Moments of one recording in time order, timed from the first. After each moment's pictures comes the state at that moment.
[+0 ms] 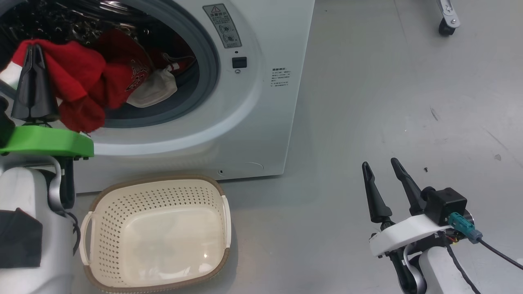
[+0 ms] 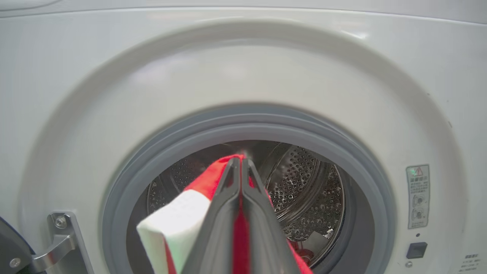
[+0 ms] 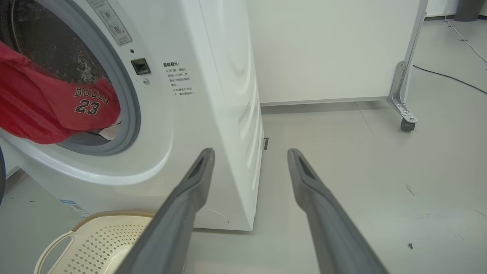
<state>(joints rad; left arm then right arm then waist) -0.55 0.14 0.03 0.34 -0.28 -0.08 -0.25 -0.13 -0.05 0.23 0.27 0.35 0.12 -0.25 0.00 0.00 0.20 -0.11</state>
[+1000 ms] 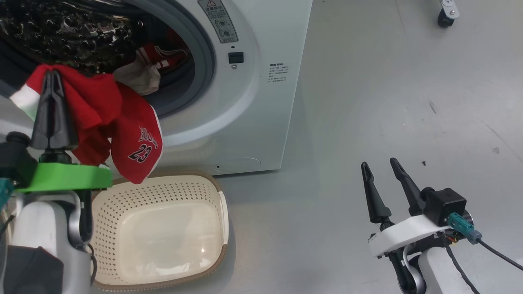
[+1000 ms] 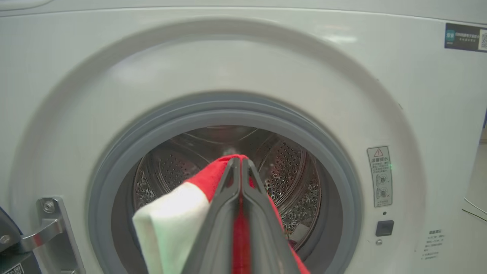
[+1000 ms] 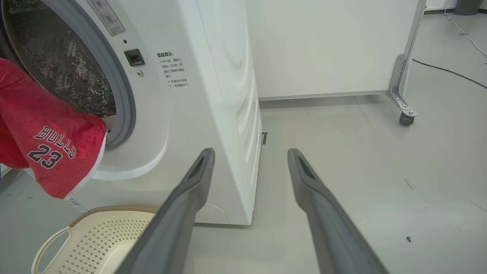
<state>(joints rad) -0.39 0.08 0.04 0.11 -0.23 -0.09 -0.26 -0.13 -0.05 0.23 0.27 0.35 0.12 -0.25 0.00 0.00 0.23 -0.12</state>
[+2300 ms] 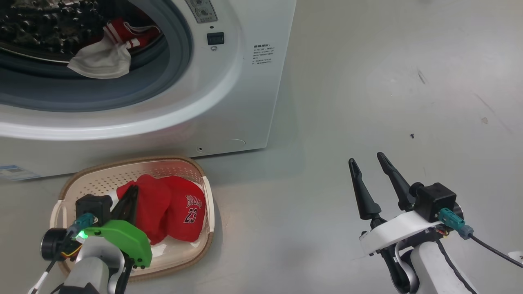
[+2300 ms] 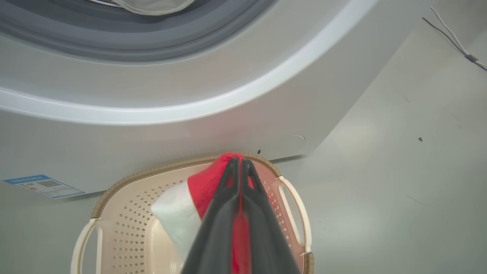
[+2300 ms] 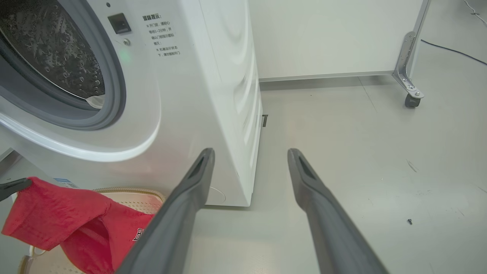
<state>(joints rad) -0.28 0.09 -0.12 0.54 -0.26 -0.12 -0.10 -0.15 -0.05 0.27 0.26 0.35 0.12 -0.25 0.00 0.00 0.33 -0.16</state>
